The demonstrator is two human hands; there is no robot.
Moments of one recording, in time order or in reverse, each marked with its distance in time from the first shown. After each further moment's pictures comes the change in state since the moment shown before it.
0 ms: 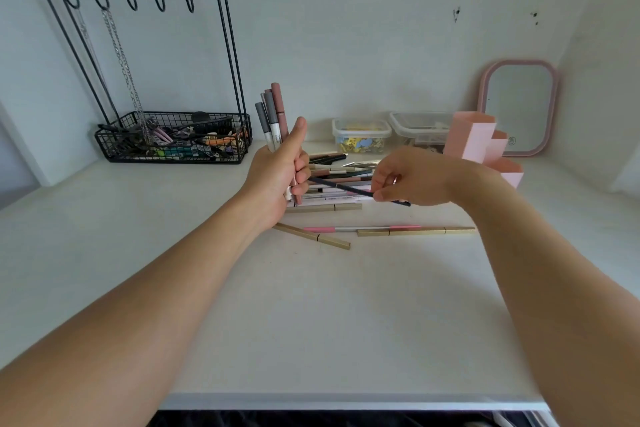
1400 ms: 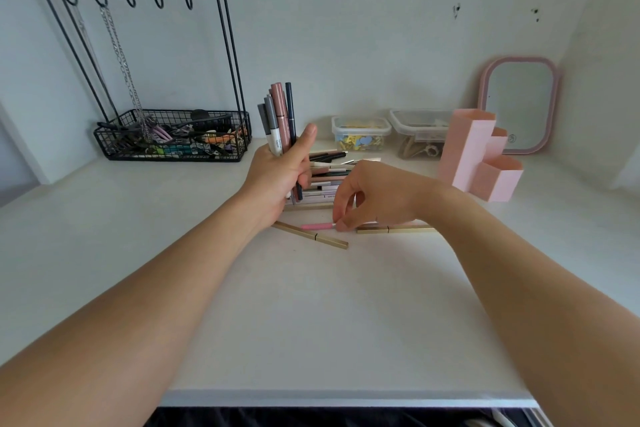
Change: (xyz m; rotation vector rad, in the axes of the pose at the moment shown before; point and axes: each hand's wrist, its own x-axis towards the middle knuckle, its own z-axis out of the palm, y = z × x) left_hand 0.002 -0.008 -0.002 0.144 -0.020 0.160; right_hand 0.007 -0.033 0.031 0.147 -0.070 -0.185
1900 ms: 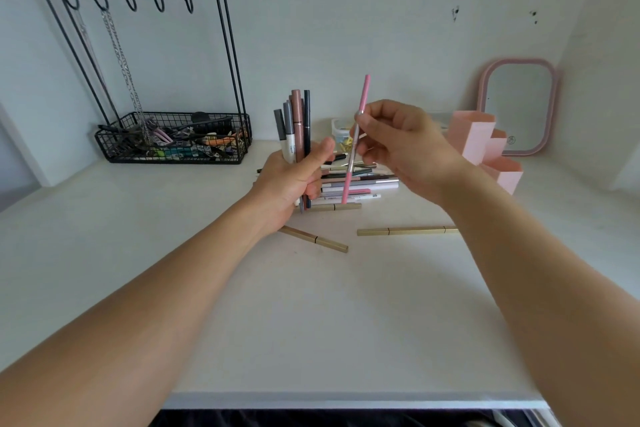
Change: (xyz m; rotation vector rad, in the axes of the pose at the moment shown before) left_hand -0.008 0.002 0.006 -0.040 -0.166 -0.030; right_hand -0.001 0.001 -0.027 0.956 0.552 -0.111
